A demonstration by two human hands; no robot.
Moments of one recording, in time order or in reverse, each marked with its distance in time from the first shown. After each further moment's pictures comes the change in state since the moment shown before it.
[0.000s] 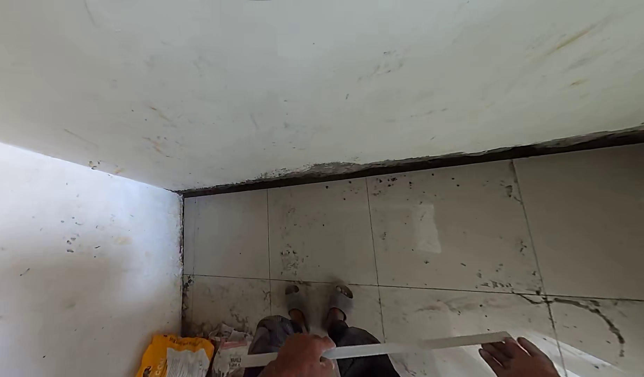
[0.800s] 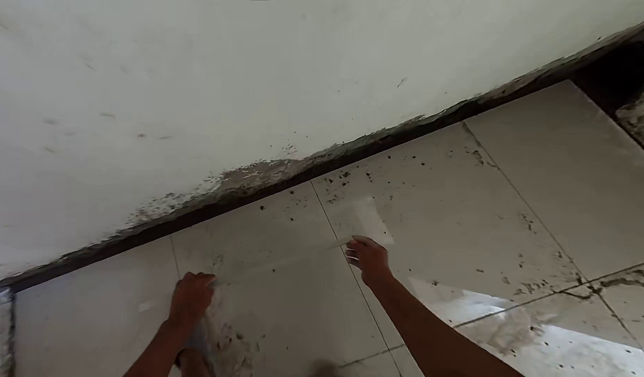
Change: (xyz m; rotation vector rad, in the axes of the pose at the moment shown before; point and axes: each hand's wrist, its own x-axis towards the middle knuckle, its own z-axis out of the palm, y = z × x) left_hand 0.462 -0.303 -0.190 0.413 0.490 -0.196; right_hand 0.323 0.064 0.405 -0.013 -0.190 -0.188
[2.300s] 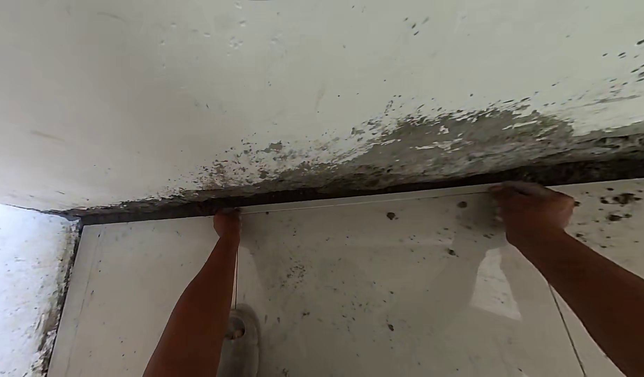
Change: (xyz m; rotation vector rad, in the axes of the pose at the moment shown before) left_hand 0.252 -0.205 0.058 -1.093 0.626 -0.770; right_hand 0.221 -0.029 0.182 -0.508 0.101 -0.562
